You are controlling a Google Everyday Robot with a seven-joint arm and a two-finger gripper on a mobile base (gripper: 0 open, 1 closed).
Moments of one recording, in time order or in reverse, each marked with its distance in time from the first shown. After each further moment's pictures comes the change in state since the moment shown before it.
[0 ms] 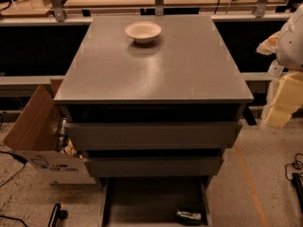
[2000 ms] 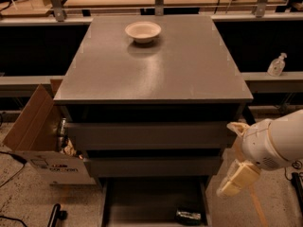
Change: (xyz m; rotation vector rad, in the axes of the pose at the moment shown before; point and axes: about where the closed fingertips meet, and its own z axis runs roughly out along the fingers) arm 0.013 0.087 0.178 -0.112 -0.327 0.139
